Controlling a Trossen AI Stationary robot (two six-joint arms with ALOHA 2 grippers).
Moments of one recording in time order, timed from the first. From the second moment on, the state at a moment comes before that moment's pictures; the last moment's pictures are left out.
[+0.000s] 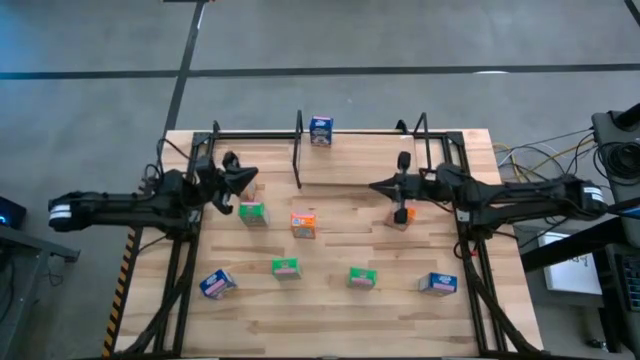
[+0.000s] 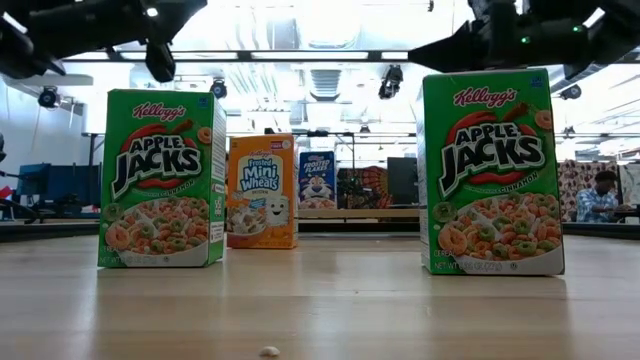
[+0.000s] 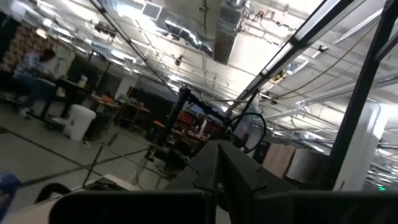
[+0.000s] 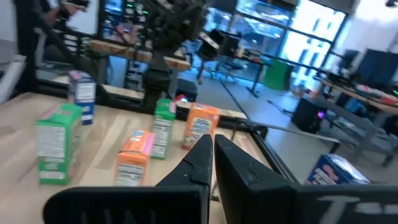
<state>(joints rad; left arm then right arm) 0.18 0.67 0.25 0.84 -0.04 -0.43 -0.21 0.94 0.40 0.57 -0.14 -0.27</state>
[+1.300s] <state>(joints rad) 0.03 1.31 1.13 -1.20 0.01 -0.30 -0.21 0.77 0.32 0.63 -0.19 -0.24</state>
